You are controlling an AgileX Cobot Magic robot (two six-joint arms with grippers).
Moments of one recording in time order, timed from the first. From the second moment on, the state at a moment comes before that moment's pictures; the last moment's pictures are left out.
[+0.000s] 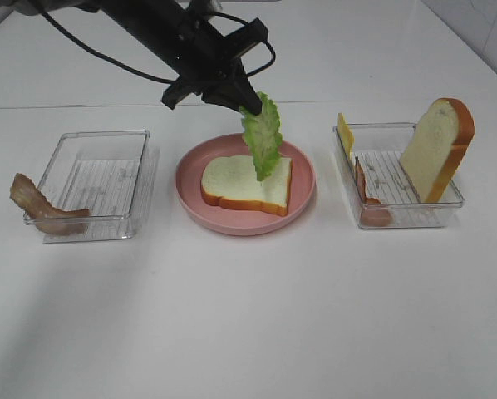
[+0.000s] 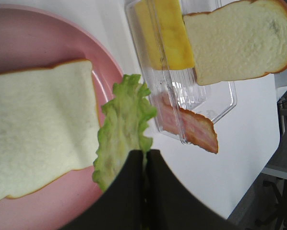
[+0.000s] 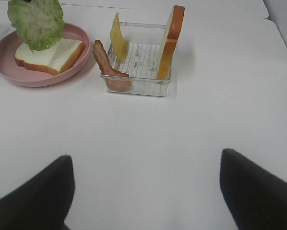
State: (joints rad) left arm -0.37 2.38 -2.14 -0.77 1.07 0.04; right arm 0.00 -0.01 -0.51 0.15 1.07 -0.16
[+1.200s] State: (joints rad) left arm -0.39 2.44 -2.14 -0.43 1.00 -0.02; right arm 0.00 -0.01 -0.51 0.15 1.07 -0.16
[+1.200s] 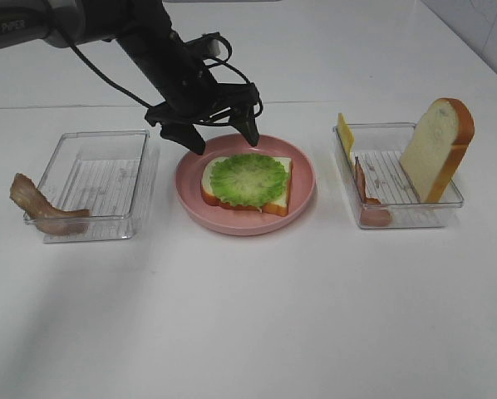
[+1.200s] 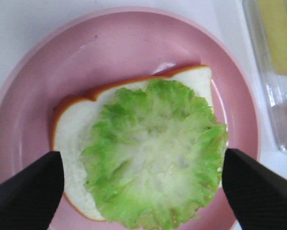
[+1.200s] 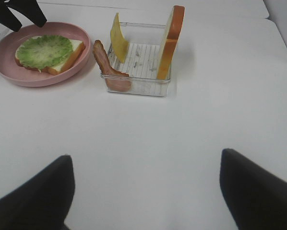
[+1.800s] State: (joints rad) left arm -0.39 2.29 -2.24 -0.05 1.21 -0.12; right arm 0.00 -0.01 -0.51 0.15 1.07 -0.16
